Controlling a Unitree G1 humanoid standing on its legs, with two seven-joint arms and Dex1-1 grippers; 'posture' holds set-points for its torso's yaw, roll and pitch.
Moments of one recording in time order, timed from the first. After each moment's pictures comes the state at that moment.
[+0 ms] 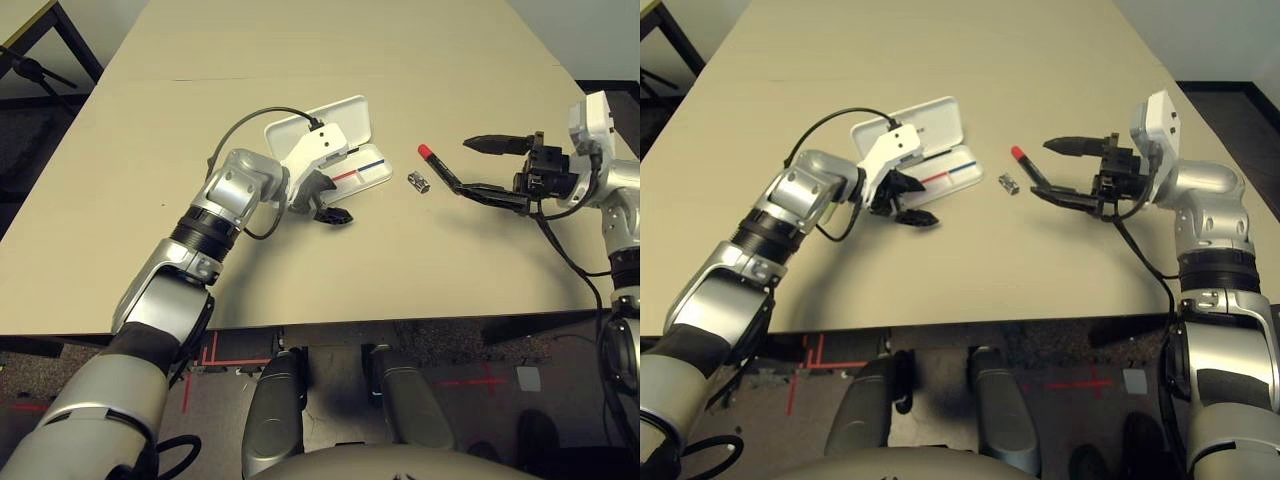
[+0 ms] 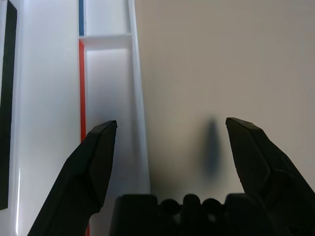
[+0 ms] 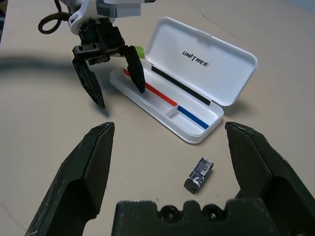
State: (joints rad) left arm -0.99 0.40 -0.41 0.53 -0.04 0.60 -1.08; right arm -0.72 -0.69 -0.13 0.59 0.36 -0.03 1.46
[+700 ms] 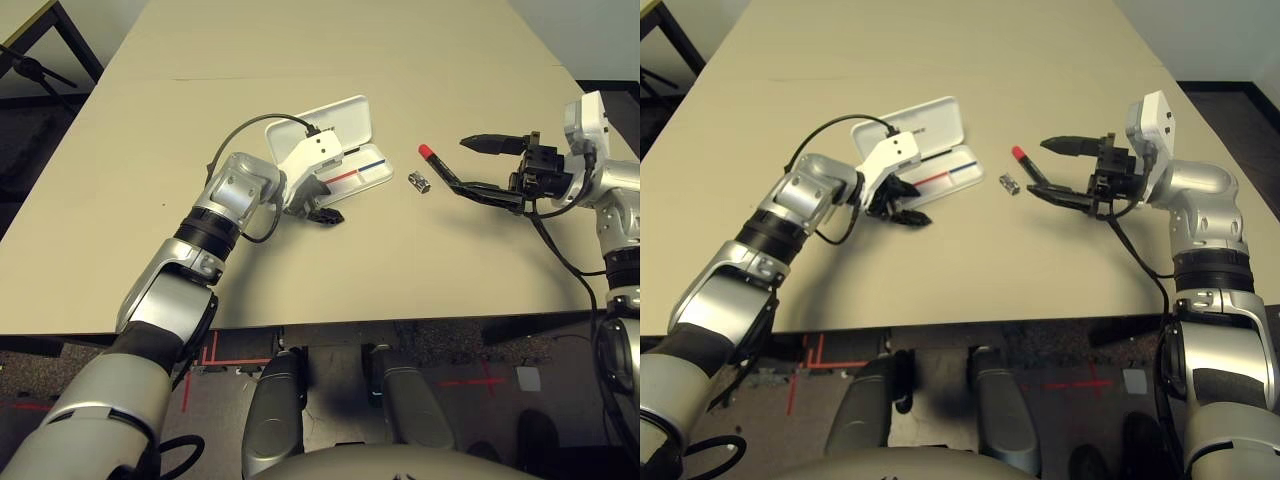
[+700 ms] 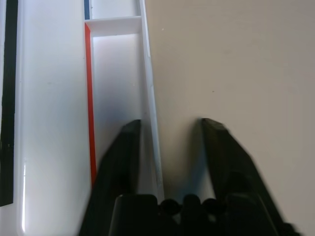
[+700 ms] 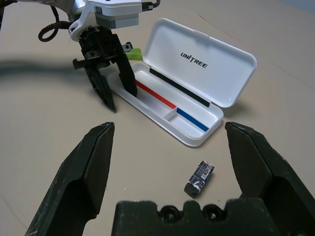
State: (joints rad) left arm -0.99 0.38 -0.40 0.61 0.02 0.52 -1.08; right arm -0.72 -0.68 -0.13 0.59 0.36 -0.03 1.44
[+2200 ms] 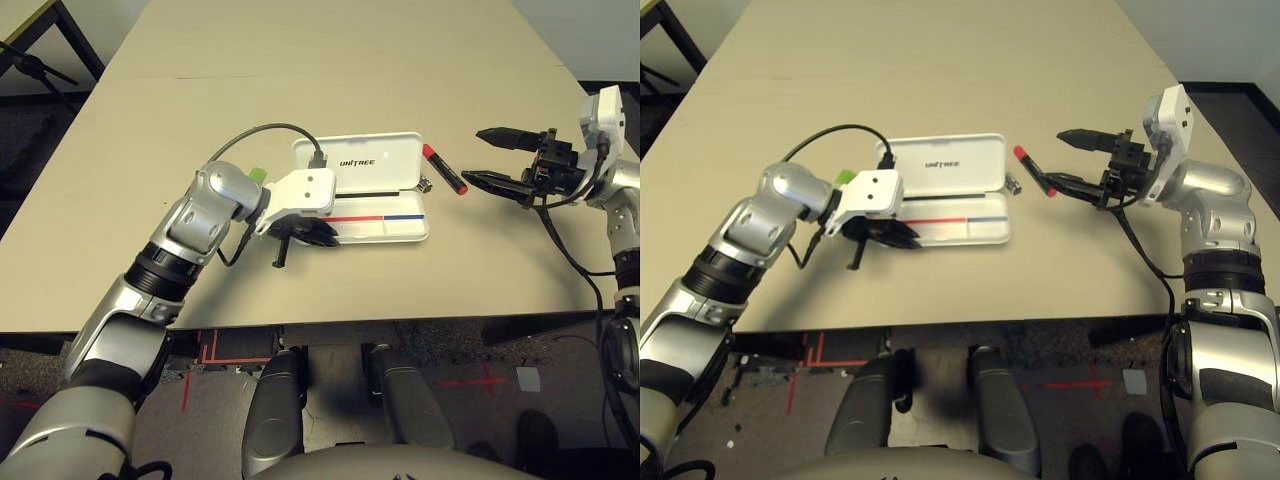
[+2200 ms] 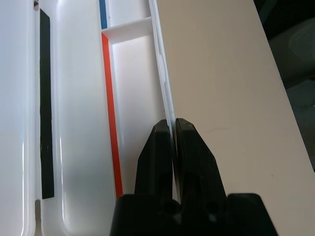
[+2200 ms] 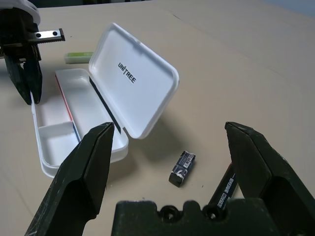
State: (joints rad) left arm -0.76 0.58 -0.40 0.09 -0.03 0.38 -1.38; right arm -0.71 -0.70 -0.17 0.63 0.38 0.00 1.37
